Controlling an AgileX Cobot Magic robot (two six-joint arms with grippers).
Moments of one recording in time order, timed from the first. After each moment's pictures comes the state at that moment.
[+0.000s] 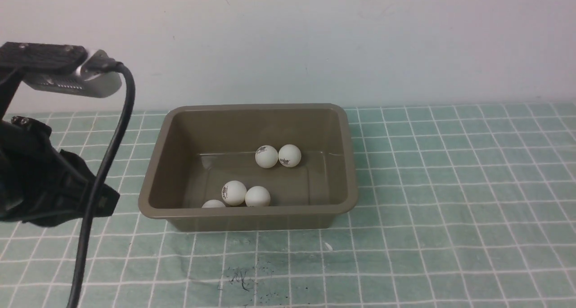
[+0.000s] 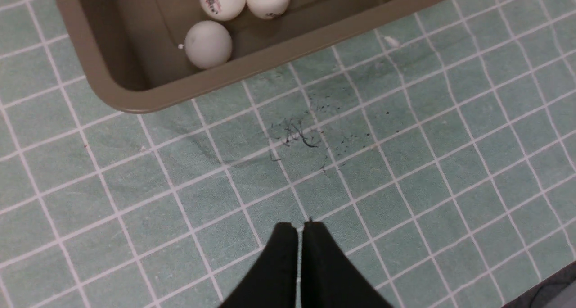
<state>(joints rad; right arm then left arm) 0.26 -0.01 -0.35 0.04 0.44 0.20 -0.12 1.02 -1.03 -0.40 1.15 0.28</state>
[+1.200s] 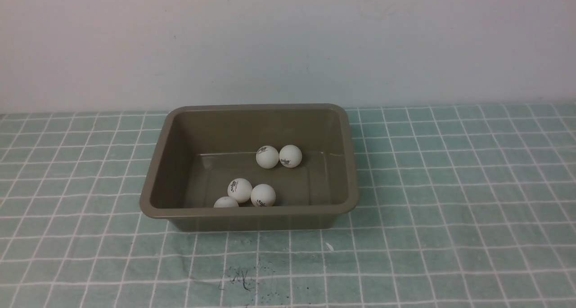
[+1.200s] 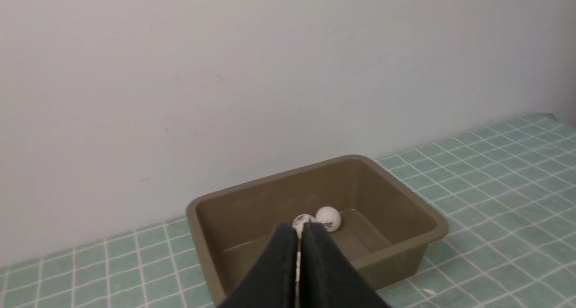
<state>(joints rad) 0.26 -0.01 -0.33 0.05 0.42 0.20 -0.12 0.06 -0.63 -0.34 0.74 0.31</state>
